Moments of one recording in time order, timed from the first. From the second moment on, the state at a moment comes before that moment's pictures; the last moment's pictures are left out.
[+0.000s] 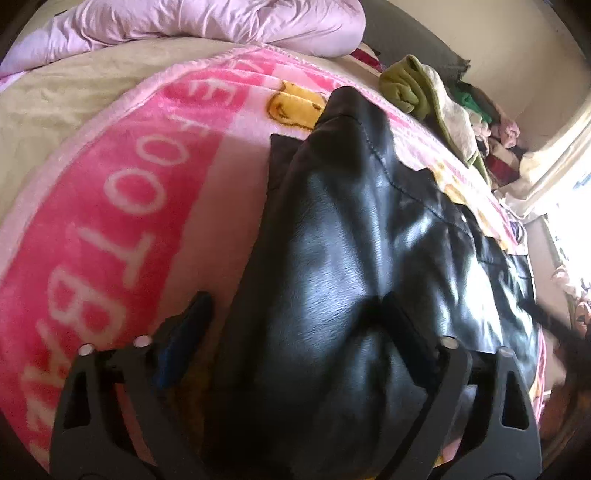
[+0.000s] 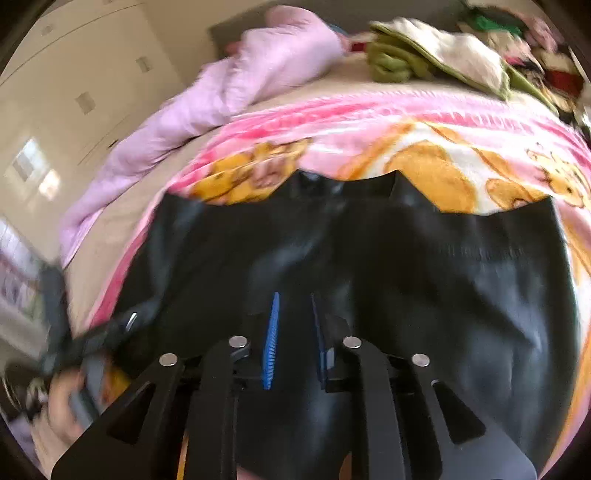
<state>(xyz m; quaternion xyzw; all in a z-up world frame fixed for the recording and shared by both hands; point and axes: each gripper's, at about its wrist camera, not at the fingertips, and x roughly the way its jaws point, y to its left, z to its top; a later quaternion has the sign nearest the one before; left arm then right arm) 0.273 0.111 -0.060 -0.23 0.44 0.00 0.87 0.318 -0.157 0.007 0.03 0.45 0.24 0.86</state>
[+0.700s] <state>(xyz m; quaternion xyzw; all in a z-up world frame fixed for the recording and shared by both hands) 0.251 0.092 -0.015 -0.21 0.38 -0.04 0.90 0.190 -0.119 0.004 -0.10 0.32 0.26 0.91</state>
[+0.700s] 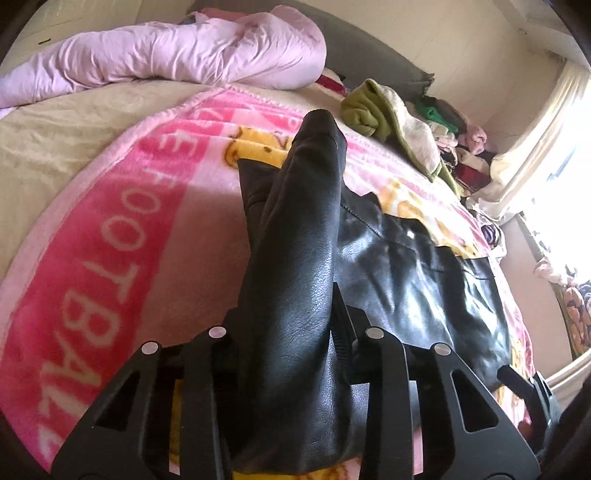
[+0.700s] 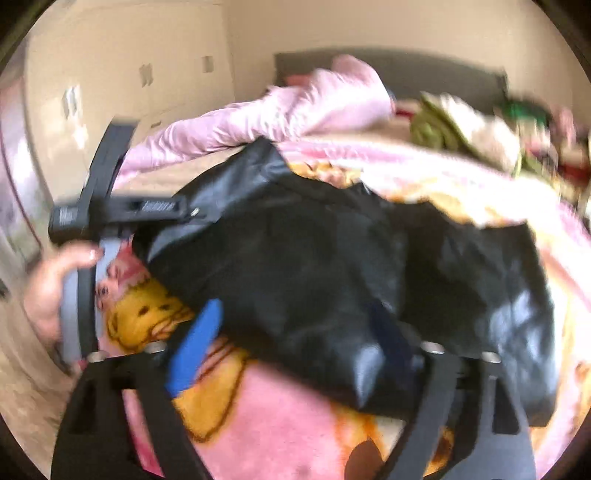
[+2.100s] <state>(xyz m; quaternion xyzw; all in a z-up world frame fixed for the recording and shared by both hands) 0.212 0.084 0.087 -0.27 0.24 -0.02 0.93 0.150 -0.080 0.025 -0.17 0.15 0.20 0.95</state>
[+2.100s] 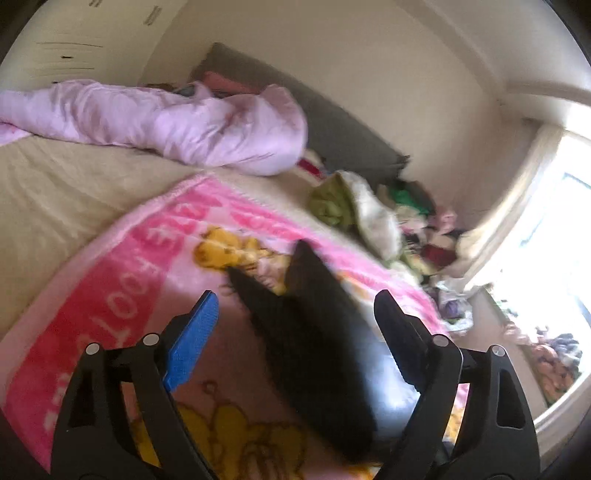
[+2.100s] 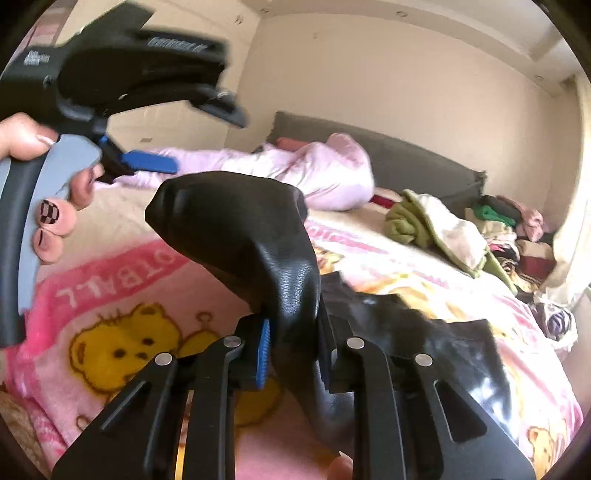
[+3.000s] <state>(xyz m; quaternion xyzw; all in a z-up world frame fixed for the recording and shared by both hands) 0.307 -0.164 -0.007 -0.13 0.40 -0.13 0.90 0.172 -0.382 -0.013 0.31 0.31 0.14 0.89</state>
